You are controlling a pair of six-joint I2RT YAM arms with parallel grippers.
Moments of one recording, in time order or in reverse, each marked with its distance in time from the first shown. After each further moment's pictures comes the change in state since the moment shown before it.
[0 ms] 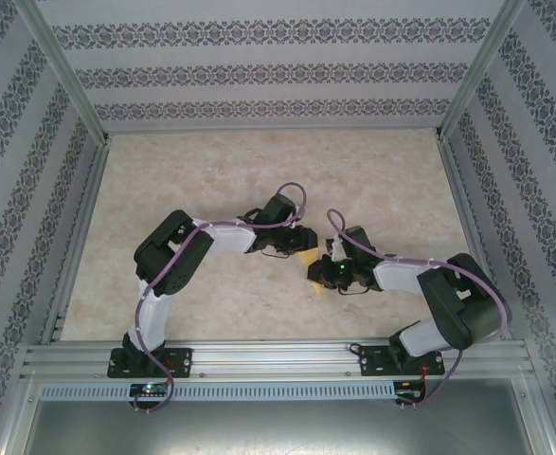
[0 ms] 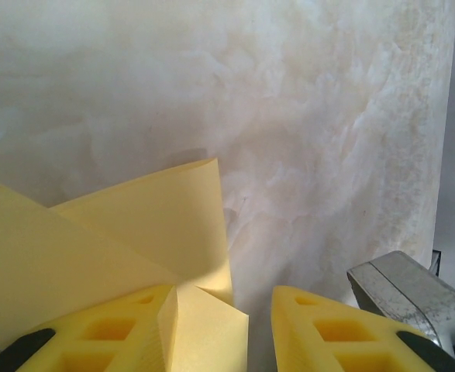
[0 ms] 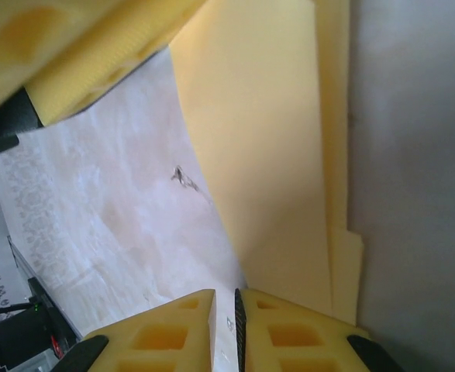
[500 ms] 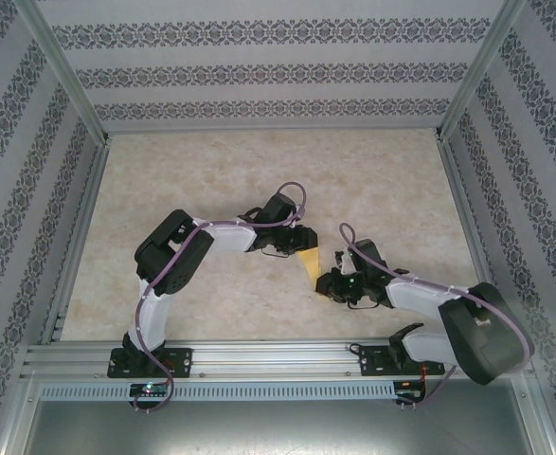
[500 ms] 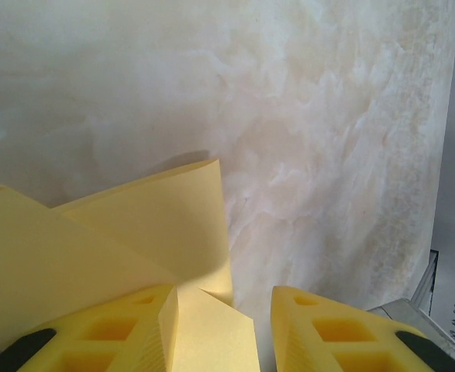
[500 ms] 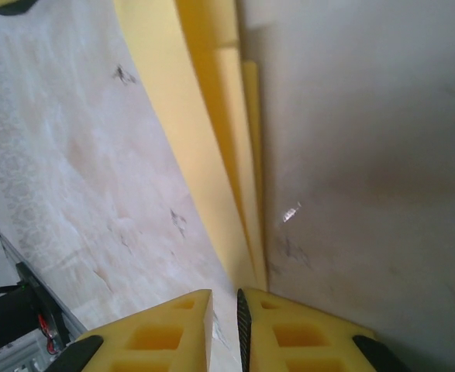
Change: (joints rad) left arm 0.003 0.007 0.014 -0.018 0.010 -0.005; right arm 0.001 -0.218 -0.130 -0.114 0.028 0.018
